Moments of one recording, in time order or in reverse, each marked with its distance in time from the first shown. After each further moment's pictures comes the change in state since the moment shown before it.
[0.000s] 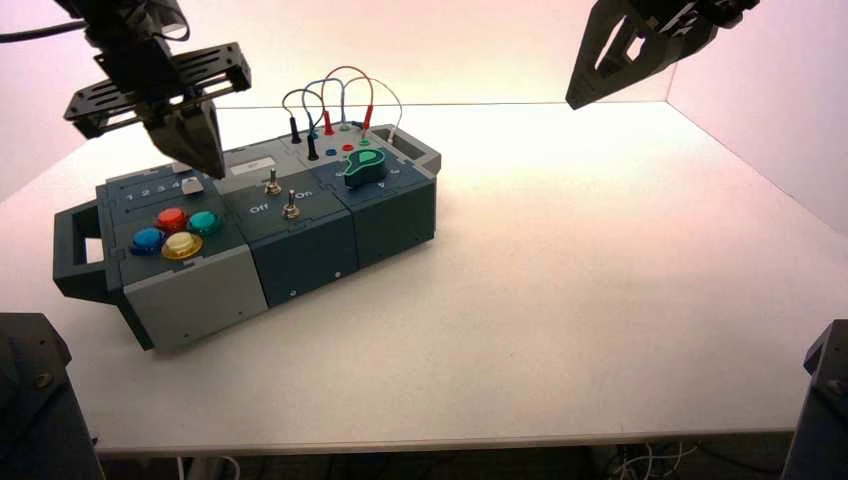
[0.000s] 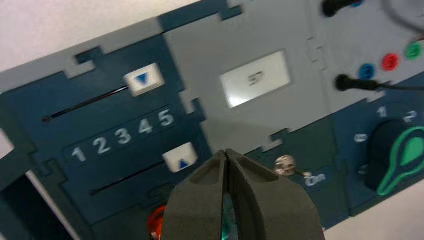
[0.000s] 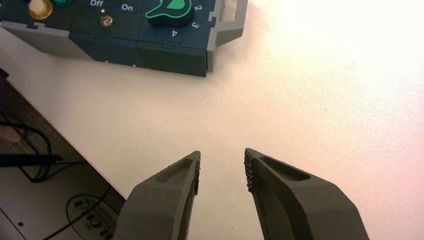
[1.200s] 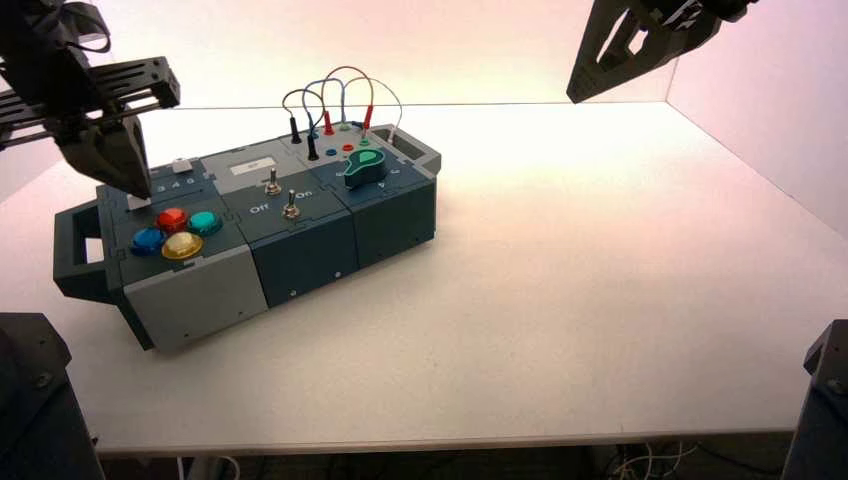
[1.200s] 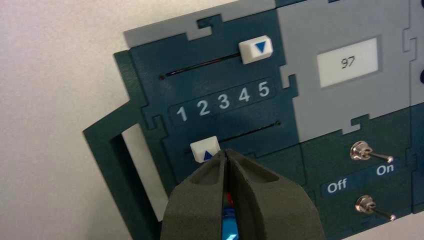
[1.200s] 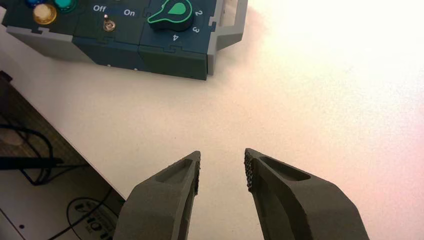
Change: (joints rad) left arm 0.167 -0.126 0.107 0.103 0.052 -0.005; right arm 0.000 -0.017 0.000 0.002 0.000 0.000
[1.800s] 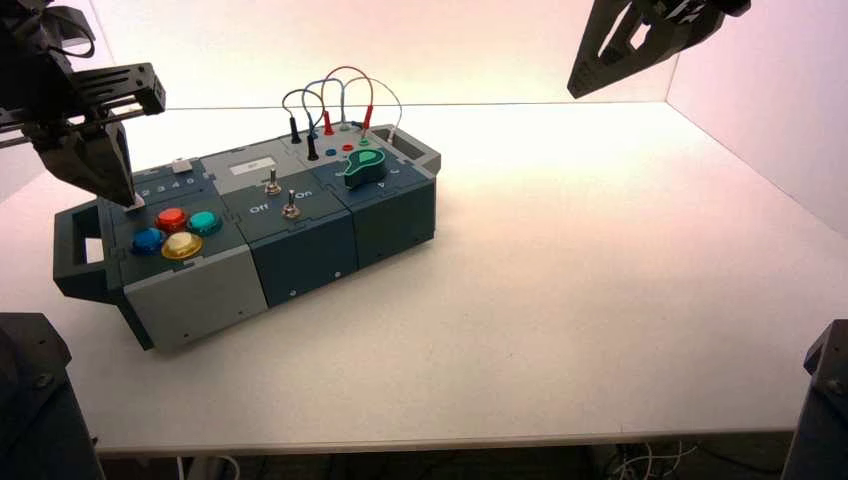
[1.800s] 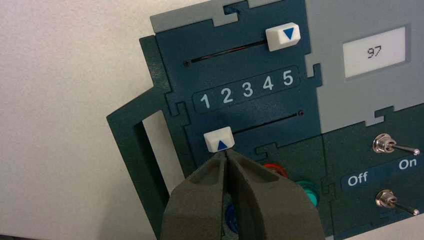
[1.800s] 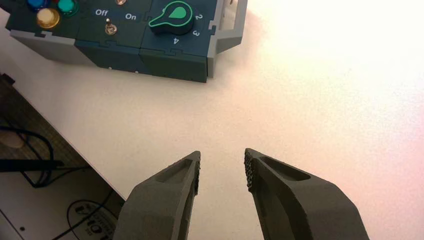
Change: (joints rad) left arm 0.026 -0.018 0.020 0.028 0.018 0.000; right arm 0.000 -0.012 0.000 0.002 0.000 0.000
